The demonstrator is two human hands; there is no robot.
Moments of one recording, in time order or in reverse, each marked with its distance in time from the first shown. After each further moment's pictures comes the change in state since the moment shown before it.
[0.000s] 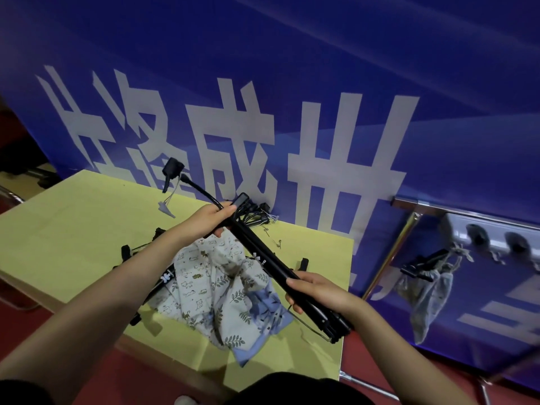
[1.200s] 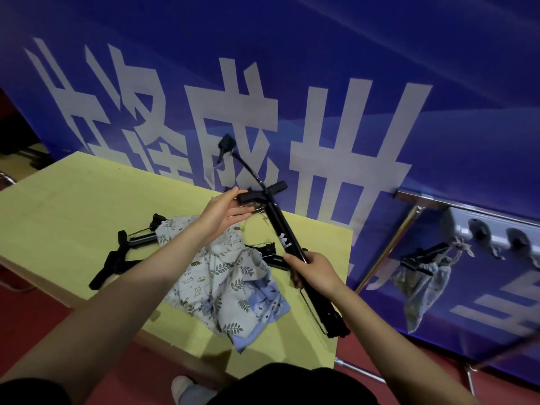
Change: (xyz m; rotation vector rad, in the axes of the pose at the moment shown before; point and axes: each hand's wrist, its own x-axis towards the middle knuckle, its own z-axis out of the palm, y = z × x) left_hand 0.012 0.001 0.039 -0.881 0.048 -0.058; right_hand 0.025 0.000 0.005 -0.330 0.552 0.076
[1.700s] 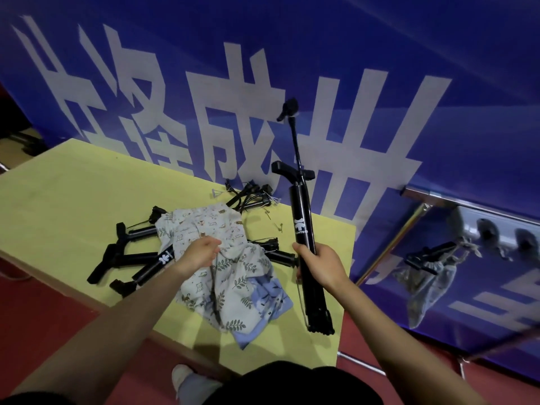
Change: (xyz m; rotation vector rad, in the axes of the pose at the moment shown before) left_hand -0.006 -0.094 -0.086 0.631 0.176 -0.267; right_hand 0.009 -0.009 0.002 -0.034 0.106 0.029
